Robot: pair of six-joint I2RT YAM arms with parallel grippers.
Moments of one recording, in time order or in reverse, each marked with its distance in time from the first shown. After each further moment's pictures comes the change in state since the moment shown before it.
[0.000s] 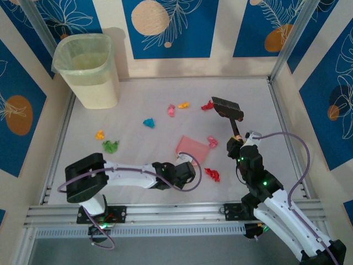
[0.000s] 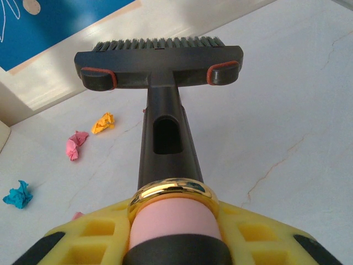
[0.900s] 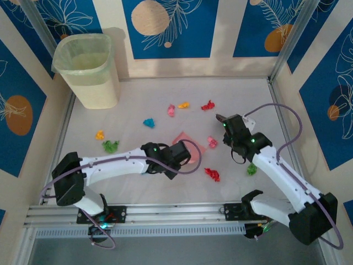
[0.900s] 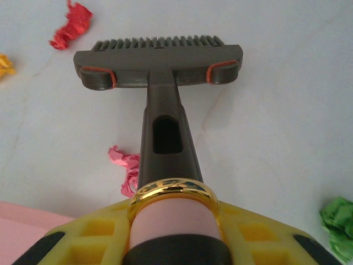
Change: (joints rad) left arm 0.136 -0.095 0.250 -0.491 0.171 0.297; right arm -0.045 0.616 0.580 -0.620 -0.039 0.304
